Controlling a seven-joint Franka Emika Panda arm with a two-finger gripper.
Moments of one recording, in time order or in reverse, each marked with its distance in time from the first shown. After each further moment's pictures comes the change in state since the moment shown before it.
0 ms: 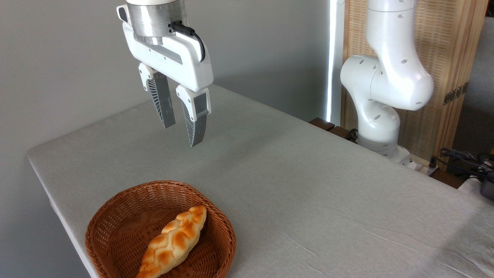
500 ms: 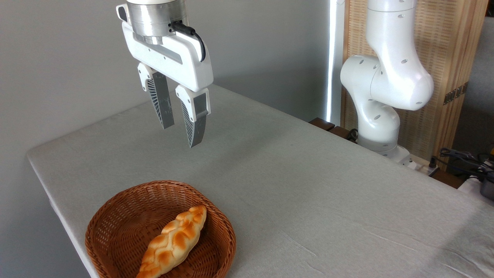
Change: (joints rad) arm 0.003 0.000 0.002 0.001 0.000 0.010 0.000
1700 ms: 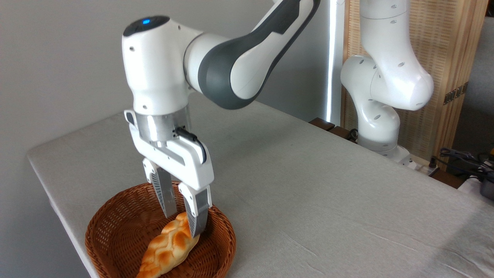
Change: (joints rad) arm -0.004 0.149 0.036 -0.234 0.143 0.444 -0.006
